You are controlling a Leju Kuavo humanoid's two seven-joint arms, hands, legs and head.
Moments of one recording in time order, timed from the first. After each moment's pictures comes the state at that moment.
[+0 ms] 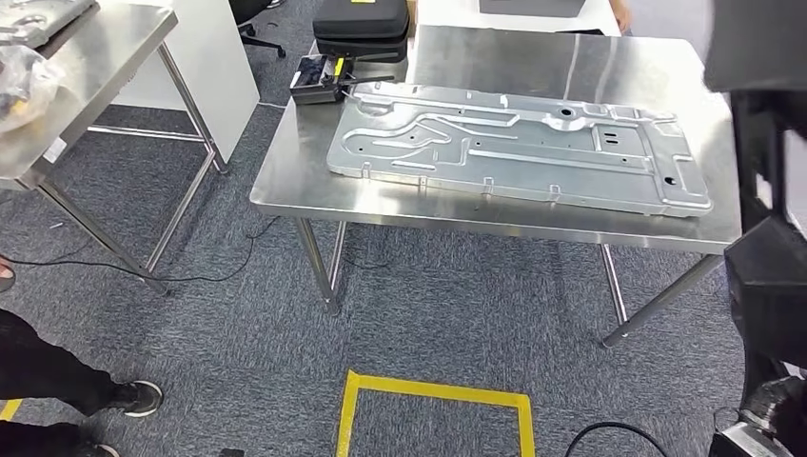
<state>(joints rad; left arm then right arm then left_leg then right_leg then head) -0.07 -0.24 1.05 -0.20 -1.20 0.18 -0.45 0.38 0.24 -0.29 -2.00 0.70 -0.70 -0.52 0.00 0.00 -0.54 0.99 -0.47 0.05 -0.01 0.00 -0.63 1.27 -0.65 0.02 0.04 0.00</state>
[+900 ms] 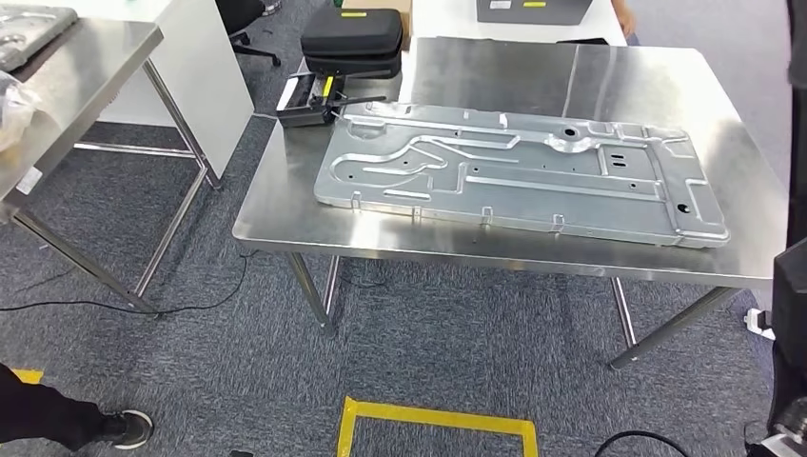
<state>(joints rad) -0.07 -0.25 1.04 -0.20 -1.22 0.18 -0.44 0.39 0.22 -0.38 -2.01 0.64 -0.70 -0.52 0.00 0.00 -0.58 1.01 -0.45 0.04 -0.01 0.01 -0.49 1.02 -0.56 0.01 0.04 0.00</state>
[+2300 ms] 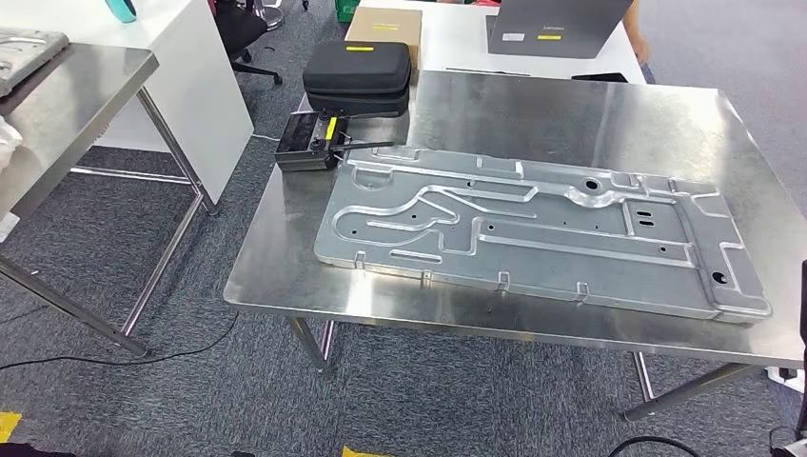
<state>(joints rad) -0.06 -0.25 1.03 -0.20 -1.22 0.18 -0.44 0.38 0.20 -0.43 -2.01 0.62 -0.70 -0.52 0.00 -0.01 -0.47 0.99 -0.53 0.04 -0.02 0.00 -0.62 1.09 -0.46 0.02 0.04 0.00</state>
